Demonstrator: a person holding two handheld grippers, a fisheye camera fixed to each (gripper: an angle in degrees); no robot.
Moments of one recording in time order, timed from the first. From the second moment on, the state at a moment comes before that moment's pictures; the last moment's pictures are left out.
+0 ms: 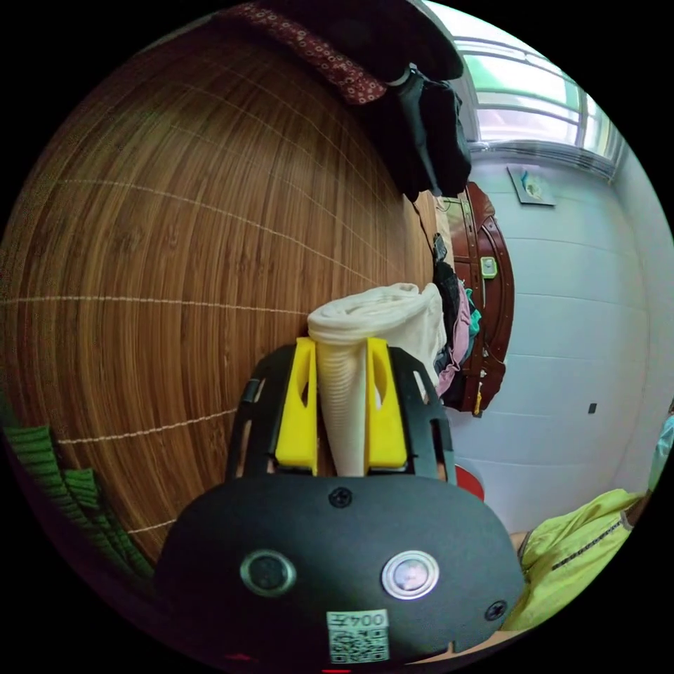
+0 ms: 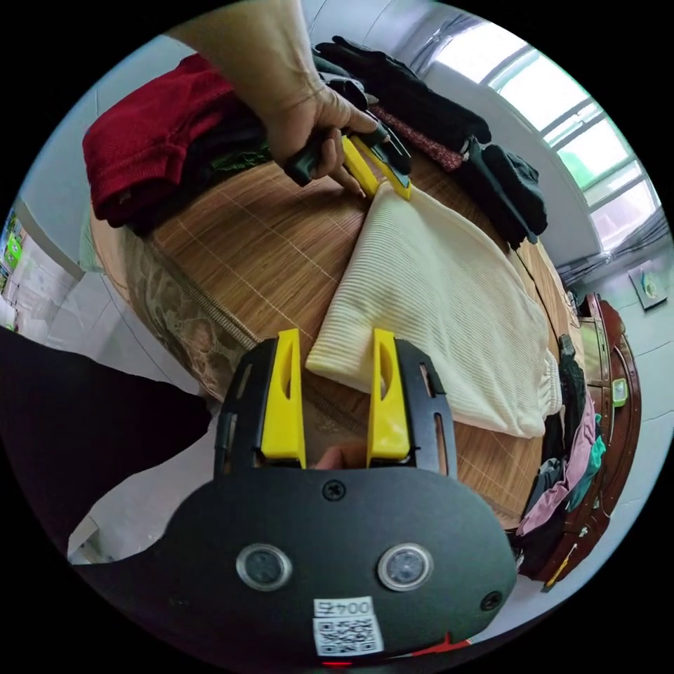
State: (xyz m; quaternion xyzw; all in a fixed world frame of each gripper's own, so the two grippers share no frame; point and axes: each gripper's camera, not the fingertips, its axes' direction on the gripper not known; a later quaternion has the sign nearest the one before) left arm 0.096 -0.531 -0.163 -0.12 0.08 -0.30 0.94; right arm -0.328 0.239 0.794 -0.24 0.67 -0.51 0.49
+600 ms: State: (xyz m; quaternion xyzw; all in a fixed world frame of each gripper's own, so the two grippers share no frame) left arm 0.101 -0.547 -0.124 -0.13 0.03 -0.27 0.95; right arm -0.329 0.235 0.740 -0.20 0.68 -0.50 0.49
